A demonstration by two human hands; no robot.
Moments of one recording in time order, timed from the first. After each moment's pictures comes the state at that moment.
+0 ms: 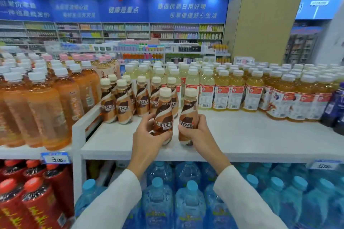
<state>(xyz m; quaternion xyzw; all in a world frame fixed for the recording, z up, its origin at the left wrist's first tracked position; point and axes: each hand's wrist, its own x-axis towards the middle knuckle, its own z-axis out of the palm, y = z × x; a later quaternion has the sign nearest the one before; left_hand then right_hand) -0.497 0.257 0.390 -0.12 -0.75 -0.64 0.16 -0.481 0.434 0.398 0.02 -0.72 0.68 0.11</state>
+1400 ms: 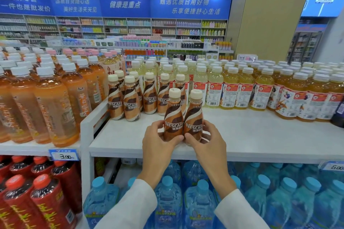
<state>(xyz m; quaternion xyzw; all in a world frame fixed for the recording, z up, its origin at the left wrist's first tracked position) -0.487 0.259 0.373 -0.07 -0.78 -0.59 0.19 -0.458 0.407 0.367 -0.07 -0.78 0.56 0.29</state>
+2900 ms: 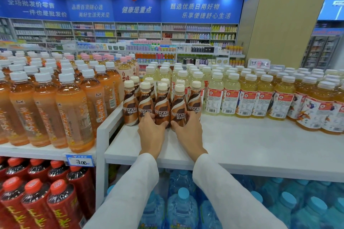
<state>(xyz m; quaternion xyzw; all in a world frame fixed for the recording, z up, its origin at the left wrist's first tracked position) -0.573 0.218 0.395 0.06 -0.81 -0.52 0.25 -0.569 0.333 0.388 -0.06 -0.82 0.51 0.25</state>
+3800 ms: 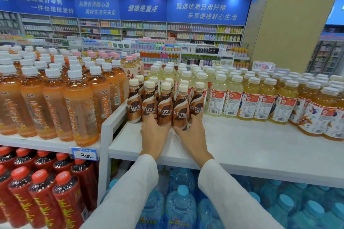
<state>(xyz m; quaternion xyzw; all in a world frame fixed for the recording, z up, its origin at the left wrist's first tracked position) -0.567 0.214 0.386 0.04 -0.83 -0.51 0.24 -0.554 0.341 0.388 -0.05 -0.85 0.48 0.20</state>
